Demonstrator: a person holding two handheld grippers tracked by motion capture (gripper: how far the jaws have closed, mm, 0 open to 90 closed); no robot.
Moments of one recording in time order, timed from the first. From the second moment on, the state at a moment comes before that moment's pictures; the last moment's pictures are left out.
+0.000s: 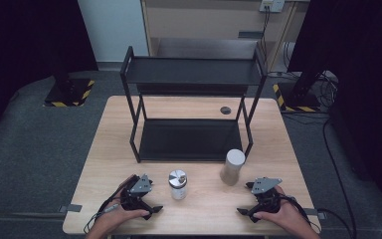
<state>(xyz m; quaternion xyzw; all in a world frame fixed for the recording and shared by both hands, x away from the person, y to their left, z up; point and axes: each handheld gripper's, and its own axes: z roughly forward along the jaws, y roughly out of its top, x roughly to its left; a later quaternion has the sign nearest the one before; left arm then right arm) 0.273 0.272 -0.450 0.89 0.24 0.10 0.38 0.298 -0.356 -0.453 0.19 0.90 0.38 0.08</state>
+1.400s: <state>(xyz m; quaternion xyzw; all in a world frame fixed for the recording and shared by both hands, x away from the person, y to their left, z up) 0.278 0.244 -0.450 0.88 0.21 0.09 0.43 0.297 -0.356 -0.453 0.19 0.90 0.38 0.08</state>
